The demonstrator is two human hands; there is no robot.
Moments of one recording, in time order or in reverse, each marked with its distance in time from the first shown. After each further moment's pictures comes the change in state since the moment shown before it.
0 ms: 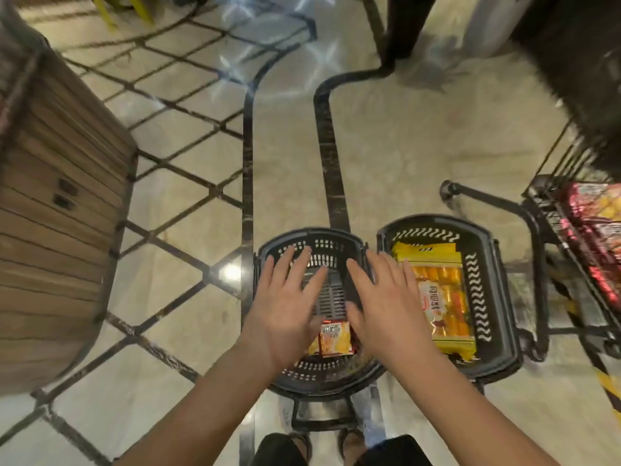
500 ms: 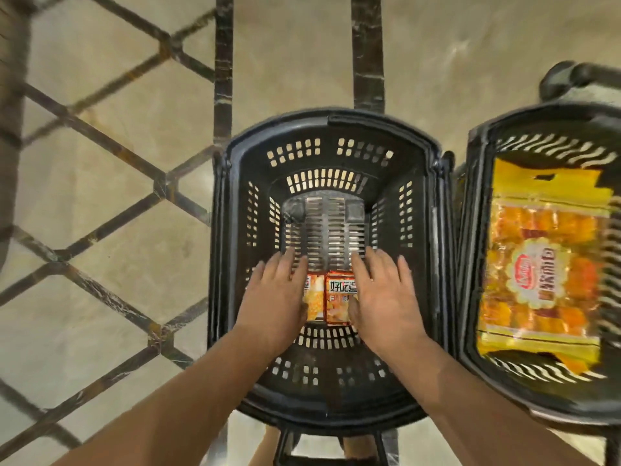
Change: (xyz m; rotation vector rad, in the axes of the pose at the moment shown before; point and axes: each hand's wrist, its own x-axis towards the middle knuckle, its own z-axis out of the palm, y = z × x) left_hand 0.089 -0.092 0.372 -0.115 -0.390 -0.242; right_hand 0.092 0.029 0.377 -0.064 -0.441 -0.004
